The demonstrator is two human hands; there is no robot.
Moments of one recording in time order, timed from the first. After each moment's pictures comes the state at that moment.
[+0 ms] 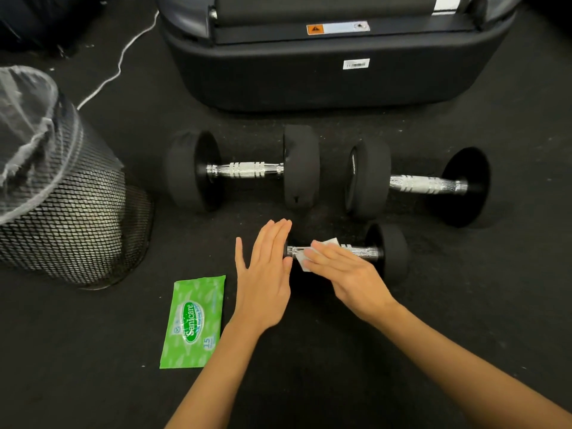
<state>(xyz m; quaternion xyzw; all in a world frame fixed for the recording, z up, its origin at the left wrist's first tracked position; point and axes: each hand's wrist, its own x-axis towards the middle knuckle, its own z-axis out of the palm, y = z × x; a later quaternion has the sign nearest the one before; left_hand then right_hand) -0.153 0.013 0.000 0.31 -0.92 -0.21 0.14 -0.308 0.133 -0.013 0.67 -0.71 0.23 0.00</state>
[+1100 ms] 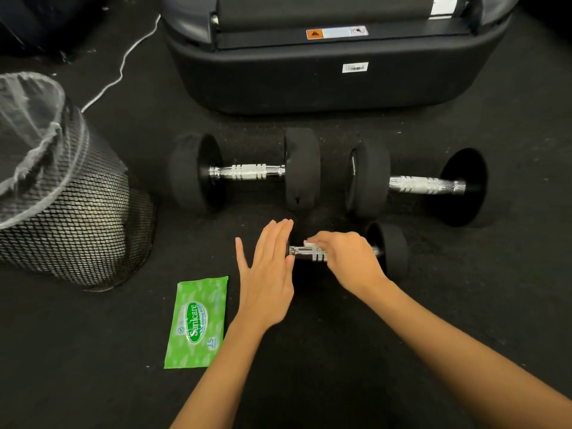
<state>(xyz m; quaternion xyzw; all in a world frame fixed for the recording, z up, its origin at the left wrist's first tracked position) -0.154 0.014 0.006 0.32 -0.91 -0.21 0.14 -0.311 0.096 0.013 0.52 -0.82 0.21 -0.13</state>
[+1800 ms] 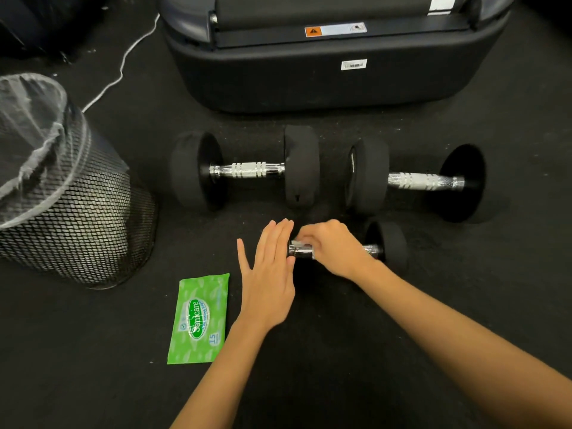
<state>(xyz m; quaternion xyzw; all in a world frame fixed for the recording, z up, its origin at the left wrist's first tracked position) -0.151 0.019 0.003 0.32 -0.92 -0.19 0.13 -0.315 0.074 0.022 0.56 -0.78 0.20 -0.19</state>
